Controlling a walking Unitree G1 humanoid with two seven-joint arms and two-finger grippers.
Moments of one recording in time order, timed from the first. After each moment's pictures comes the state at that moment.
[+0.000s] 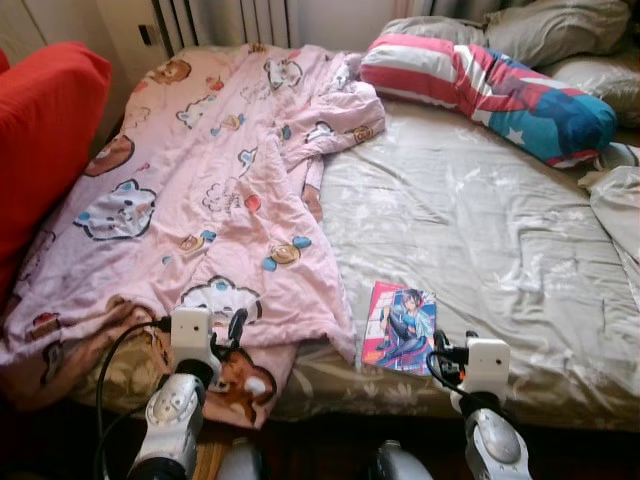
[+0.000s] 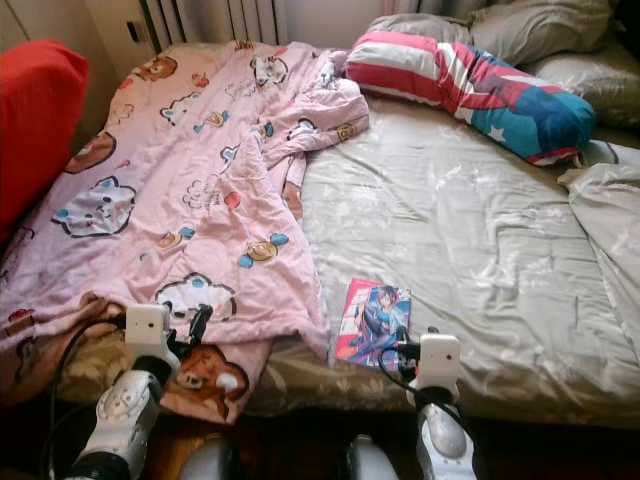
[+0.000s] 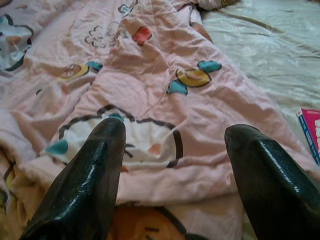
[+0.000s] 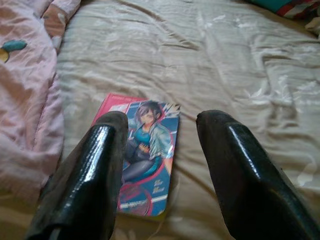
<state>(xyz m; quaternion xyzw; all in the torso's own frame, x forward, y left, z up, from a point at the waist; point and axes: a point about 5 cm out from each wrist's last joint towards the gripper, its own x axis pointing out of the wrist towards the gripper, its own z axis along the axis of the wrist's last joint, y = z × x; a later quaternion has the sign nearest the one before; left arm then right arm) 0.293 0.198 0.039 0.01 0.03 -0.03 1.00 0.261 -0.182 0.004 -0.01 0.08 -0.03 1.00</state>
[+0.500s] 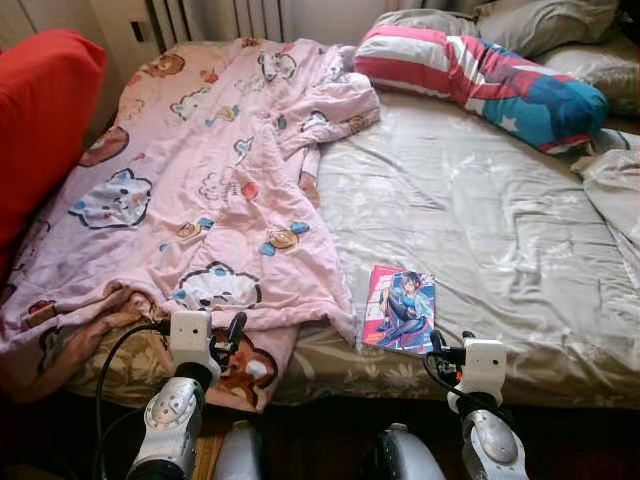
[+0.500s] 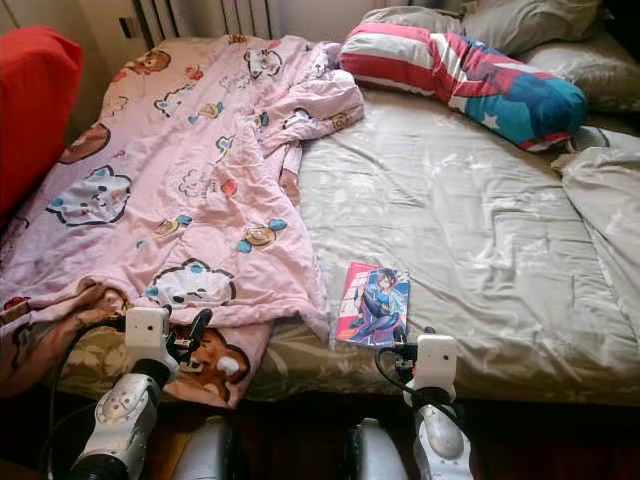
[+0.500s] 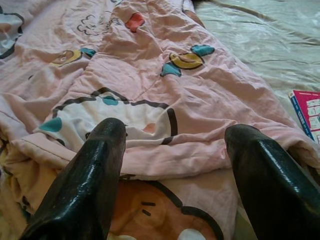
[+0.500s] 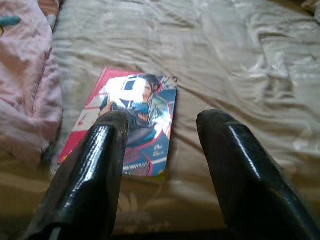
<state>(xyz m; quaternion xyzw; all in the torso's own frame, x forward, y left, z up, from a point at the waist) 0.291 0.199 0.037 0.01 0.04 -0.03 1.00 0.261 -0.180 0.000 -0.01 0.10 -0.03 0.99</state>
